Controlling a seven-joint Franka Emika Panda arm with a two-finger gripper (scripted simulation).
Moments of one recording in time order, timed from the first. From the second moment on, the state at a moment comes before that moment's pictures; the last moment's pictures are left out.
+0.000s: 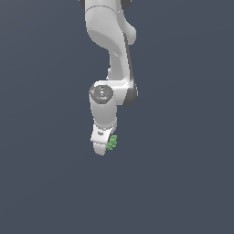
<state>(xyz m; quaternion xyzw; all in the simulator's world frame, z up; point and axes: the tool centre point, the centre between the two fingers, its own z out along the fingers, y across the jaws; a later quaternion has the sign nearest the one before) 0.025 -0.045 0.086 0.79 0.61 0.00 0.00</state>
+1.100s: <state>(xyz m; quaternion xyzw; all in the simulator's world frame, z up) 0.025 -0.046 0.059 0.79 0.61 0.00 0.00</state>
